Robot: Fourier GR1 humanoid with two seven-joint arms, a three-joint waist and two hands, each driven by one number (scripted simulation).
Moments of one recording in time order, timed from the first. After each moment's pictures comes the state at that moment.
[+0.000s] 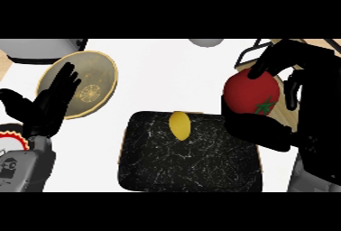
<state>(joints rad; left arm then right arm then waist) -0.25 0.29 0.03 -1.48 0.19 0.06 0.20 -0.67 -0.15 0.25 -2.10 0.93 0.17 1.08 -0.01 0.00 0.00</state>
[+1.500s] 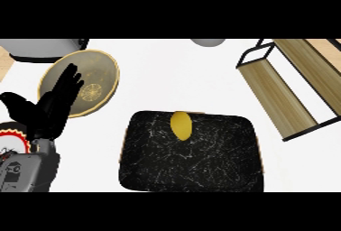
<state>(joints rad) -0.23 0.23 0.06 -1.53 0.13 0.03 0.23 -0.37 -0.45 -0.46 -1.84 0.49 0.18 0.53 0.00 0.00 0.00</state>
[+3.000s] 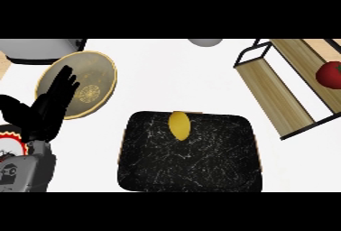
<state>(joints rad) -0.22 0.22 0.11 -1.52 0.12 0.00 0.22 -0.31 -0.79 -0.90 -1.36 0.04 0.33 0.27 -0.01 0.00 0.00</state>
